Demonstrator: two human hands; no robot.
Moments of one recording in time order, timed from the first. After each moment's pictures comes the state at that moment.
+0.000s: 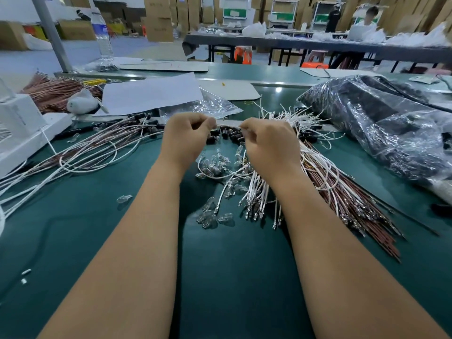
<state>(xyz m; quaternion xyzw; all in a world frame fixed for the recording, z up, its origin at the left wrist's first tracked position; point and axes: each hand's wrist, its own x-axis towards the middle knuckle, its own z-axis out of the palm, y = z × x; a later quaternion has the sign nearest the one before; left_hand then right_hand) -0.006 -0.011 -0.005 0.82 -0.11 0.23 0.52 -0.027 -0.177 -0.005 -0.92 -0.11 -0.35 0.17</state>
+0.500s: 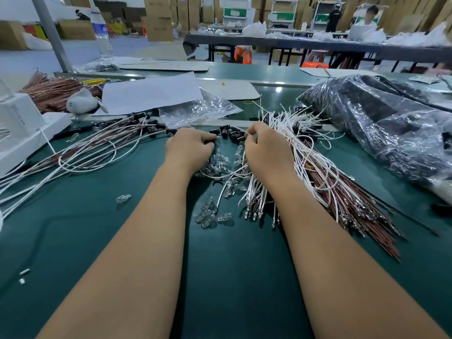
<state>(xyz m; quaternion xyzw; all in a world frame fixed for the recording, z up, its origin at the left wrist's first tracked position) 0.003 -0.015 -0.019 0.94 -0.02 0.13 0.33 -0.024 -0.172 -0.013 -0.92 -0.04 -0.24 0.31</state>
